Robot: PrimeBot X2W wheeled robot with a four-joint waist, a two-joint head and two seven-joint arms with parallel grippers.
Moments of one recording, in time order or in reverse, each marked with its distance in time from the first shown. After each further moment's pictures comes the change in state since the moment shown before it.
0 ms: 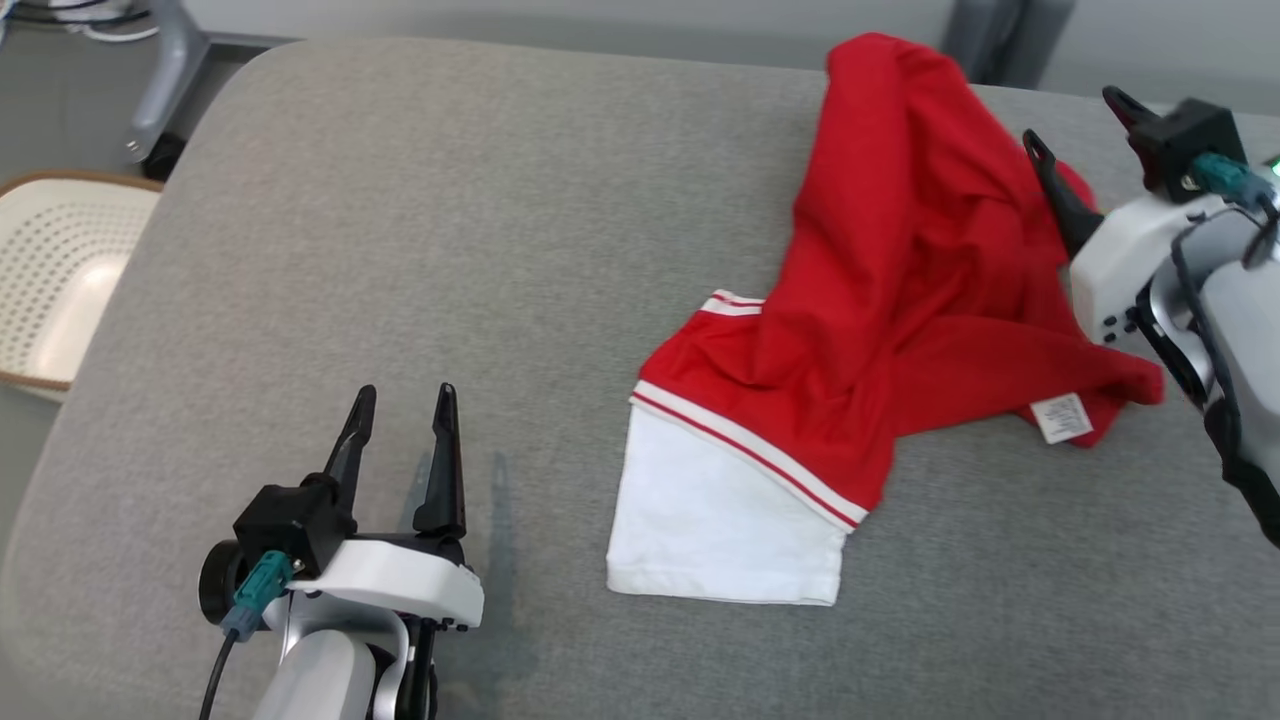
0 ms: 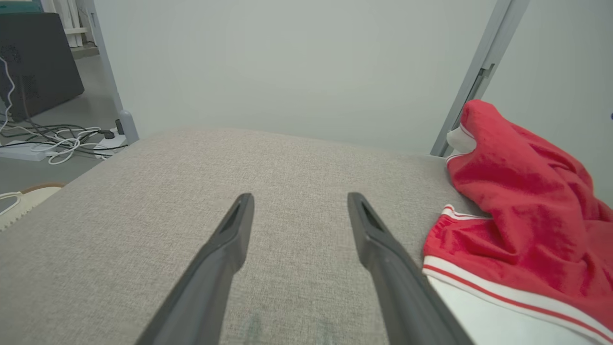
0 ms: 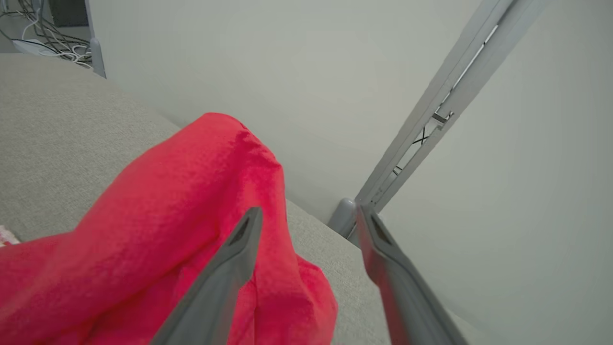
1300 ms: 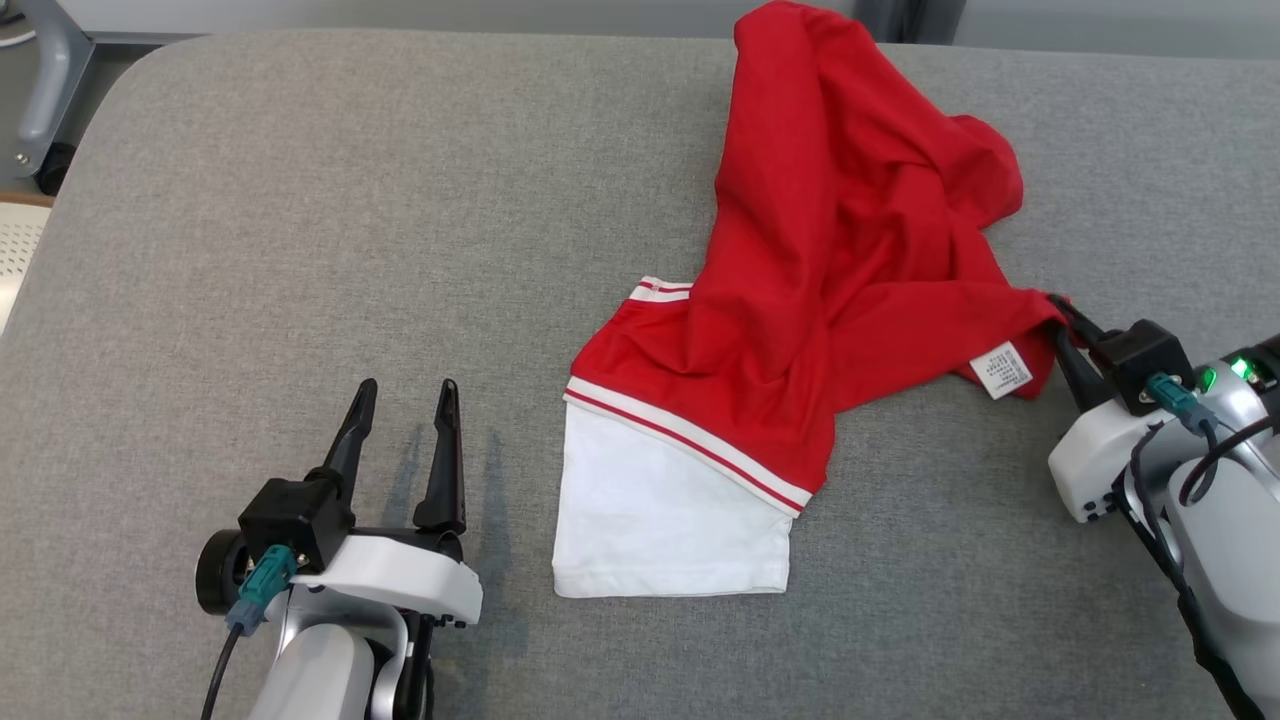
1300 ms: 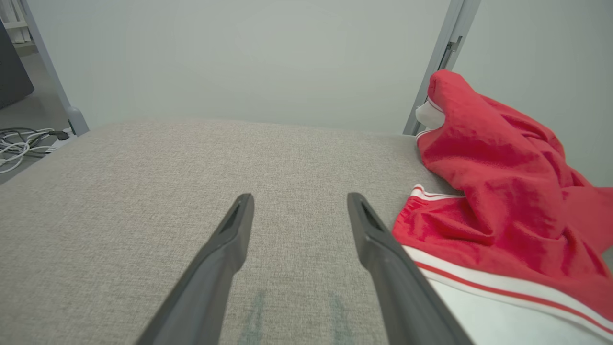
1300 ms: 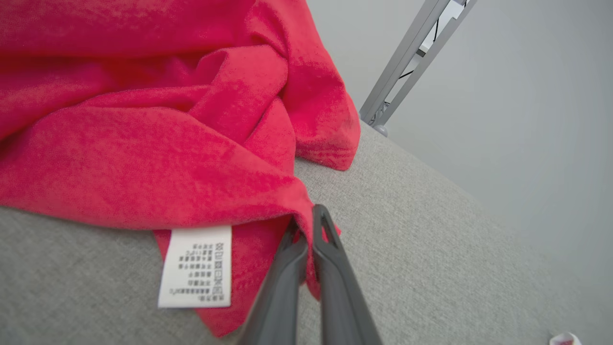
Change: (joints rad) left arm -0.008 0.000 0.012 0.009 0.046 -0.021 0.000; right arm 0.427 0.030 -0.341 -0.241 -0.326 0.000 -0.021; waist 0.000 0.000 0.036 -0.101
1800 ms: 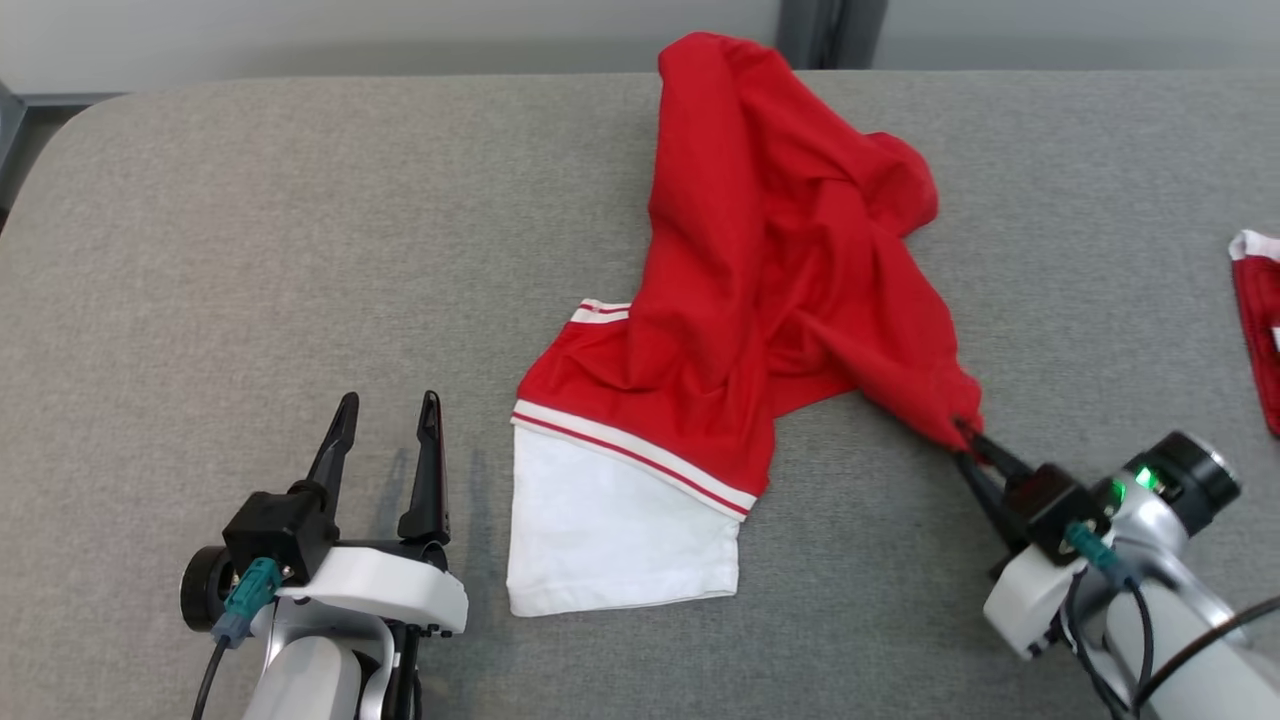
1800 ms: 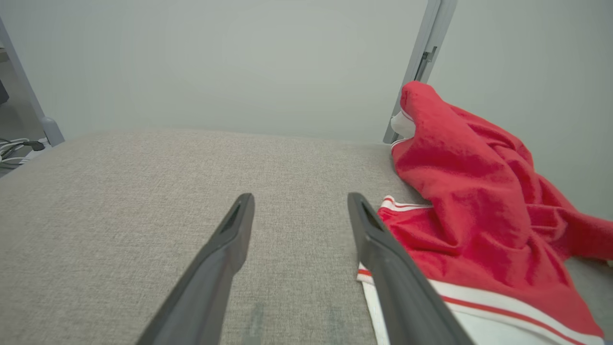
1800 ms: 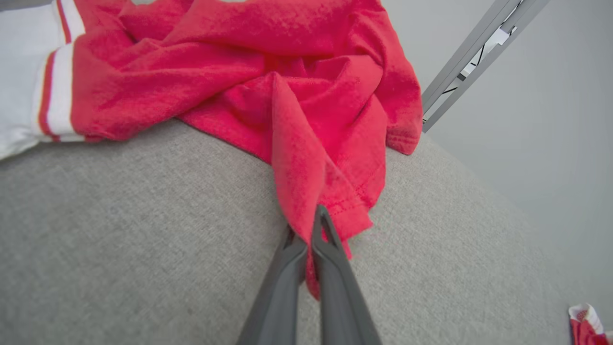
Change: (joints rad) left arm 0.022 0.000 0.030 0.000 0.008 0.002 0.000; right arm 0.230 -0.032 0.108 -0.315 -0.020 0.000 0.022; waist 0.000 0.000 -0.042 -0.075
